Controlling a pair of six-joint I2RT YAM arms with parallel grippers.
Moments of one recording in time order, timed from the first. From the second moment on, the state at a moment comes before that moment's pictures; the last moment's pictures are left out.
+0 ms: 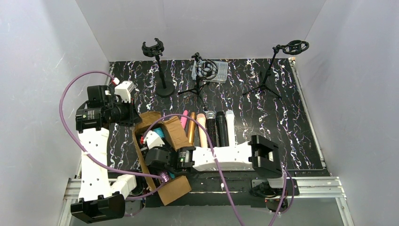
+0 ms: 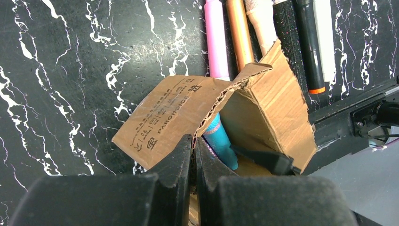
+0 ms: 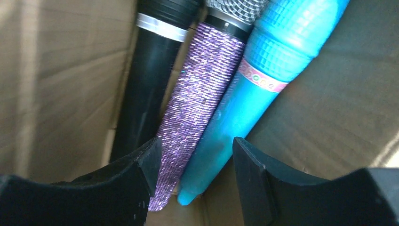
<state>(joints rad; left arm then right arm) 0.15 1.02 1.31 -1.24 0.51 0.18 1.55 1.93 1.56 -0.40 0.50 0.46</state>
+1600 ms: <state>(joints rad) 0.15 1.02 1.27 -1.21 0.57 0.26 1.49 2.05 1.76 -0.48 0.43 0.40</state>
